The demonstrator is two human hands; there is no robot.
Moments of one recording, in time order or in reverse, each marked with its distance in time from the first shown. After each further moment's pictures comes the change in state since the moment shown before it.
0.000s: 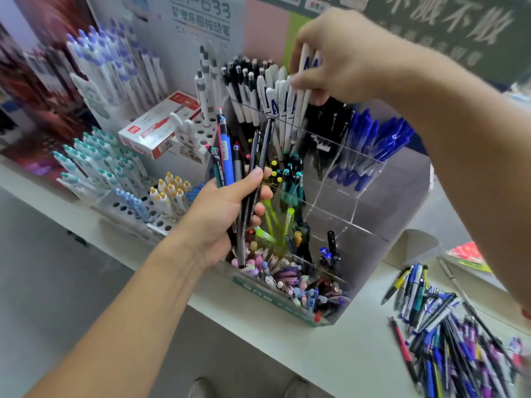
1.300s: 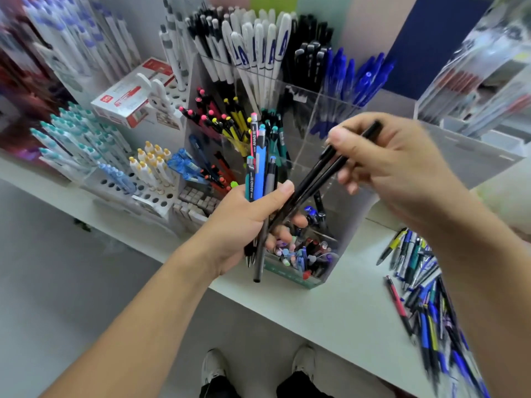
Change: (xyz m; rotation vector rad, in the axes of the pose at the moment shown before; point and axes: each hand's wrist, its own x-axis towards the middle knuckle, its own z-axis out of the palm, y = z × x) left_hand -0.032 -0.061 0.025 0.322 -0.160 -0.063; right_hand -0.166 0.044 0.081 1.052 0.203 0.226
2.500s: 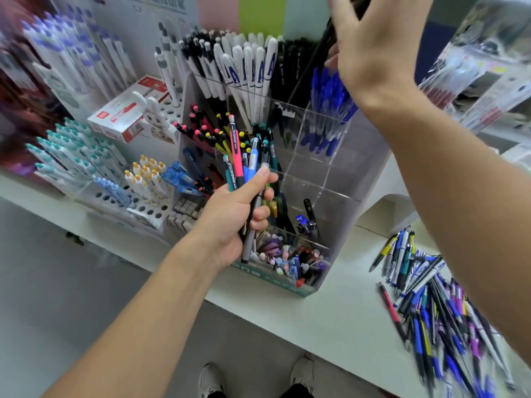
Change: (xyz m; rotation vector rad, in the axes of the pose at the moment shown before) left_hand 0.017 0.011 0.001 -0.335 0.084 -0.021; right_hand 0.113 -0.052 0.003 -0.641 0.683 -0.546
